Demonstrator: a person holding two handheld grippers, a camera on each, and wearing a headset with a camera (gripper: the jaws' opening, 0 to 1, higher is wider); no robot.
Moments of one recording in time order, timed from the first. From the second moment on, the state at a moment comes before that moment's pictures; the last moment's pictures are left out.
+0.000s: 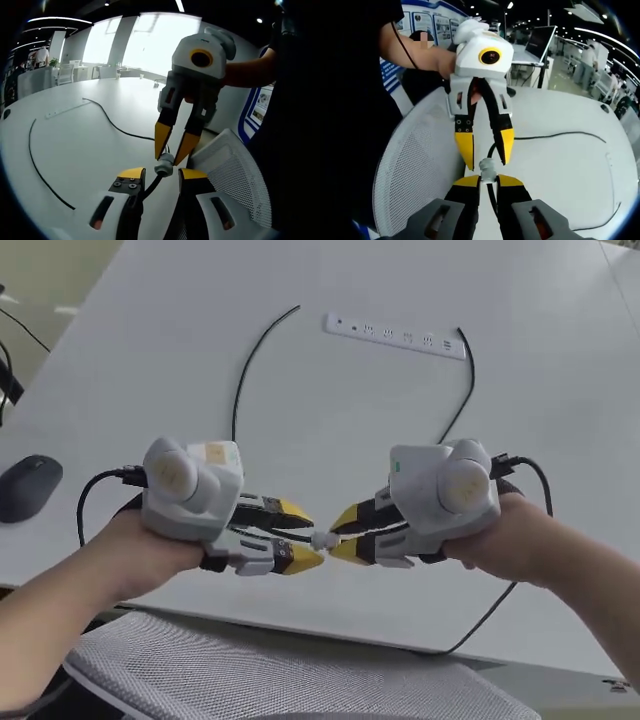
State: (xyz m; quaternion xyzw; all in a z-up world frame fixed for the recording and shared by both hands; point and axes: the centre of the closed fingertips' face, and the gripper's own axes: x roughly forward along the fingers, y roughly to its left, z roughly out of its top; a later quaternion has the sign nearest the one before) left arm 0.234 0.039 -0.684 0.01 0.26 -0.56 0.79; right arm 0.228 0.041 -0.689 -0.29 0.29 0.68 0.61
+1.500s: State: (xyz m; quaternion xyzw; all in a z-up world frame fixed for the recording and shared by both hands) left arm 0.228 0.028 -0.673 0.05 0.24 -0.58 0.77; right arm 0.228 0.033 -0.683 -0.20 0.31 0.69 0.62
